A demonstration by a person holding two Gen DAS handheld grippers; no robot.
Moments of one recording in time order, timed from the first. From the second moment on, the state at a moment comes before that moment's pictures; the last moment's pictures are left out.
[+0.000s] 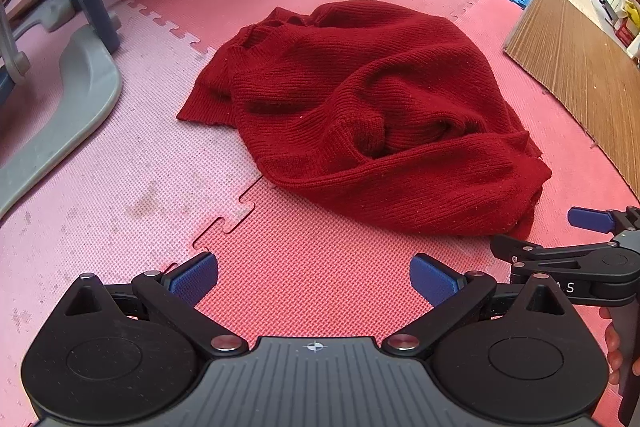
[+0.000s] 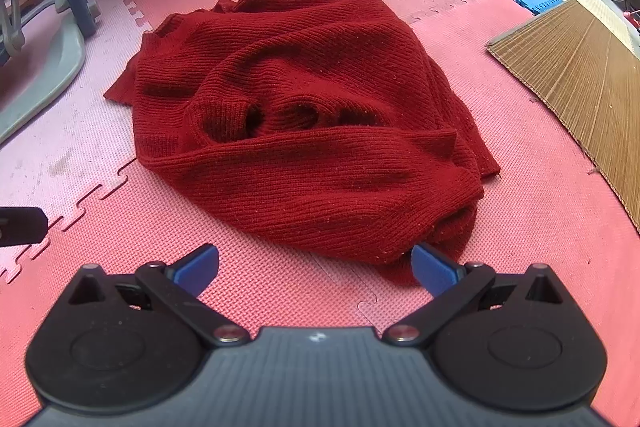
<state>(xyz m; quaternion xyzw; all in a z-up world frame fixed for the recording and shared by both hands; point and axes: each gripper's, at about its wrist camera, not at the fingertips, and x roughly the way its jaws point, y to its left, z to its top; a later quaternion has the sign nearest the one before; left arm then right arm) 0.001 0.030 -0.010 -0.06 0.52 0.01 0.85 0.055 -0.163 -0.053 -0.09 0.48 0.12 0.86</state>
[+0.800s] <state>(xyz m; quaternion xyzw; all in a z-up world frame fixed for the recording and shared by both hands) -0.009 0.047 -0.006 -0.08 0.54 0.05 0.84 0.090 -0.132 -0.074 -0.14 0.45 0.23 0.85</state>
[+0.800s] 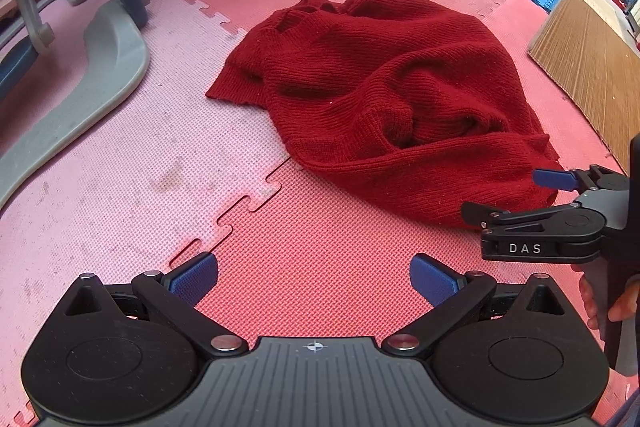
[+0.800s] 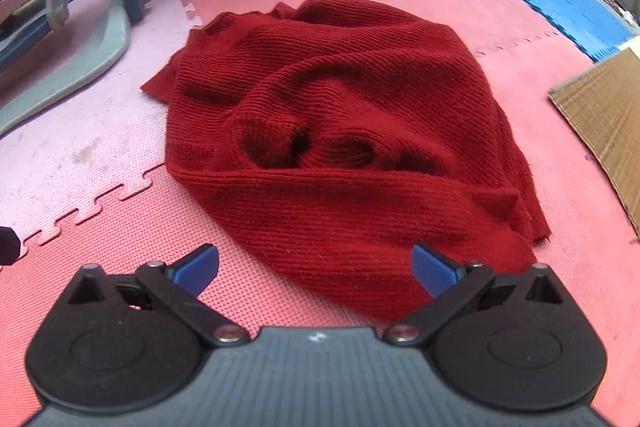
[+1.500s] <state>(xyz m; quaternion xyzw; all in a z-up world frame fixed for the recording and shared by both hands) -0.062 0.026 0.015 -0.11 0.55 0.12 0.82 0.142 -0.078 -0.123 -0.18 0.41 0.39 0.80</state>
